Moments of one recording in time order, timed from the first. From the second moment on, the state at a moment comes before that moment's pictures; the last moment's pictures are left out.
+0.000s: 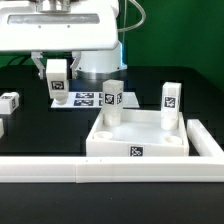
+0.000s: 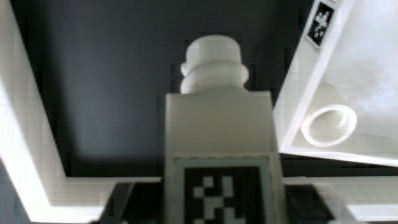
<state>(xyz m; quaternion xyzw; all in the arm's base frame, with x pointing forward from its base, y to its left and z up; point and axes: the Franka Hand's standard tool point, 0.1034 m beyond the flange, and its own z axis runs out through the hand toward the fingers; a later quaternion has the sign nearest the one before) 0.529 -0.089 0.113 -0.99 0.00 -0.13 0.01</state>
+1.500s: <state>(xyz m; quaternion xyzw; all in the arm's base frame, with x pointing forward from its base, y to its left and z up) 0.585 -0.040 0.118 -0.96 0.05 -0.29 -0.04</state>
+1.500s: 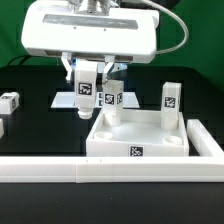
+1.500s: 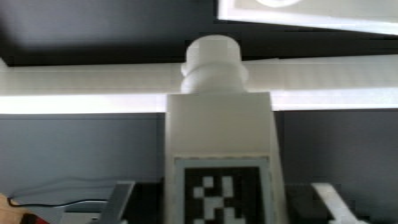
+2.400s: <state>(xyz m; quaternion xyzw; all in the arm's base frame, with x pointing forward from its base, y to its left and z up) 0.594 -0.002 0.111 -0.95 0.08 -0.29 0.00</state>
